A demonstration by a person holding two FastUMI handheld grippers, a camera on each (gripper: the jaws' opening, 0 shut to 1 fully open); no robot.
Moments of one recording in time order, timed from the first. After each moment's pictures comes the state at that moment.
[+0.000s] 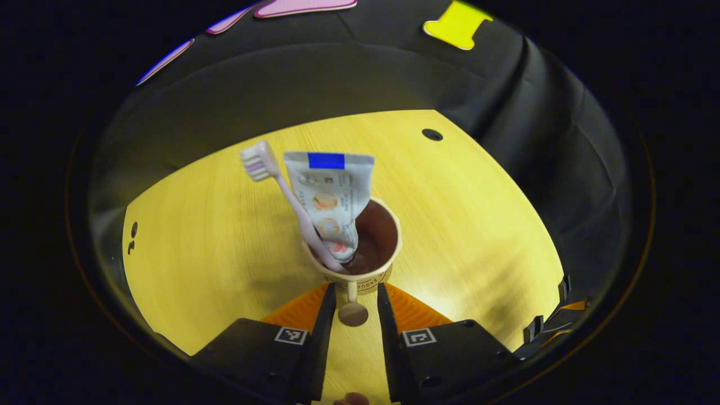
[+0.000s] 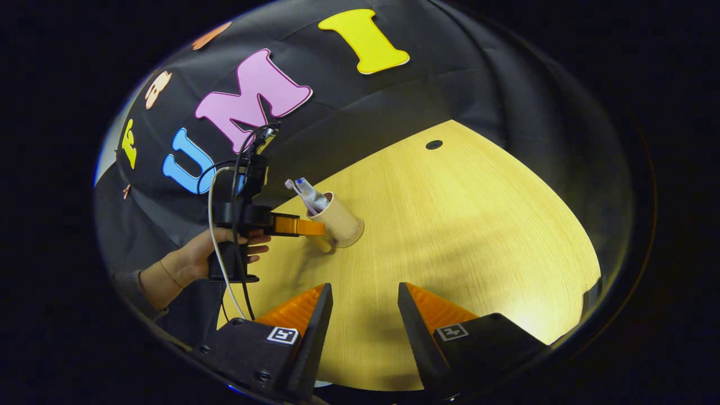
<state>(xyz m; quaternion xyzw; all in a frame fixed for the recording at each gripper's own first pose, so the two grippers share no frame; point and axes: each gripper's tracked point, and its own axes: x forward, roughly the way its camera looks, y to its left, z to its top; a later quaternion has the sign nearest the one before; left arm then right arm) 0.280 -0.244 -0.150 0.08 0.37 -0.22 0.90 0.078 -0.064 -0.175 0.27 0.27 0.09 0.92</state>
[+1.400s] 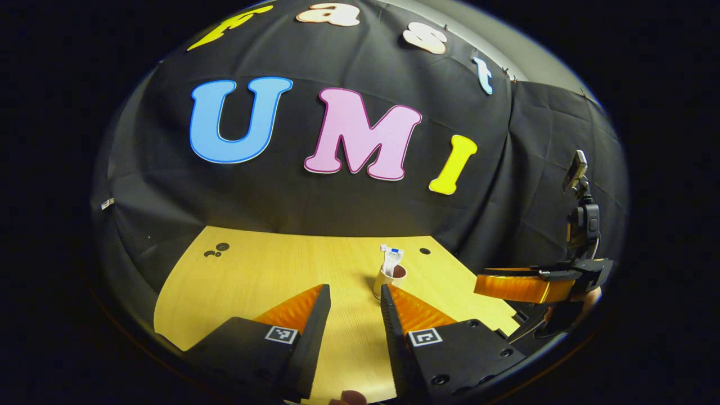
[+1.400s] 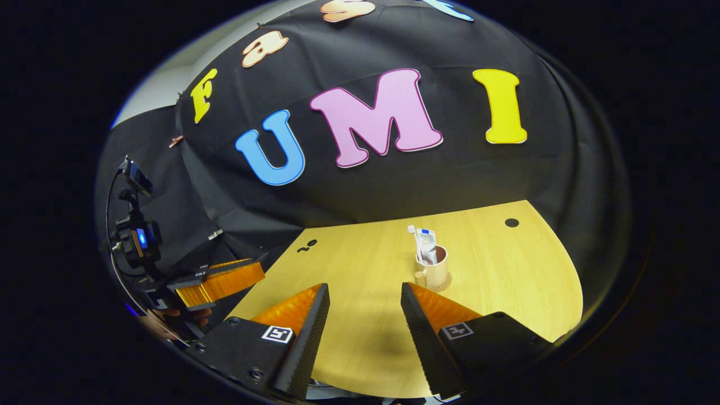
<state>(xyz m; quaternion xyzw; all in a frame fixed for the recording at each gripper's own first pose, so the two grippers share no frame) 0.060 -0.030 0.014 -0.07 0.07 -0.20 0.98 0.059 0.109 -0.010 0.14 0.15 0.18 0.96</state>
